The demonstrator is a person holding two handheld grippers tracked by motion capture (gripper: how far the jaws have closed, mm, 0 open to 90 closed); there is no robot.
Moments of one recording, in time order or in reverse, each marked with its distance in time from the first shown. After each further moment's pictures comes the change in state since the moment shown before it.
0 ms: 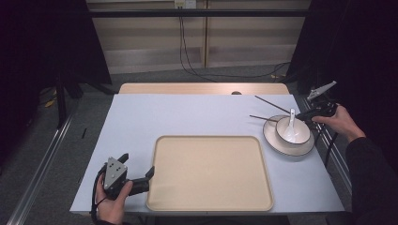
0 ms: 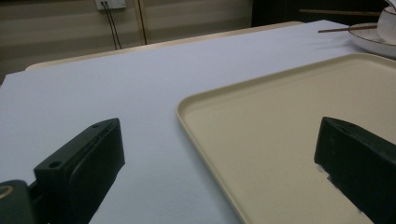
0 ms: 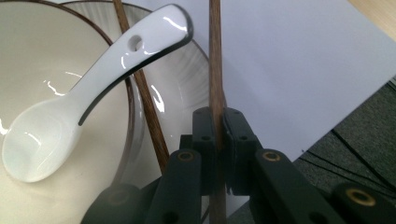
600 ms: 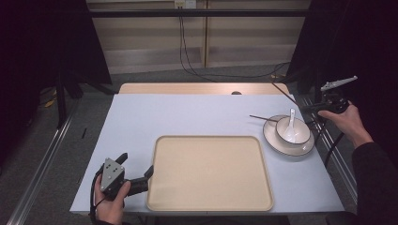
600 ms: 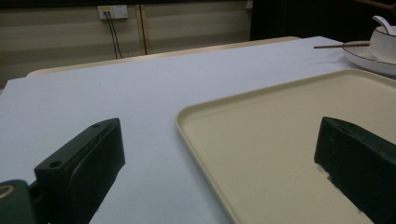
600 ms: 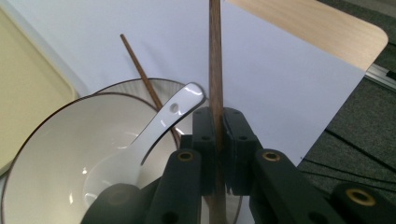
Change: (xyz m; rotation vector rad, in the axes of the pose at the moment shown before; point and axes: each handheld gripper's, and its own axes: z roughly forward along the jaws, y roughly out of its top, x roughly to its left) left arm -0.001 0.001 -0.003 -0.049 0.001 -0.027; right arm 0.017 0.004 -0.042 -0.176 -0.027 0.189
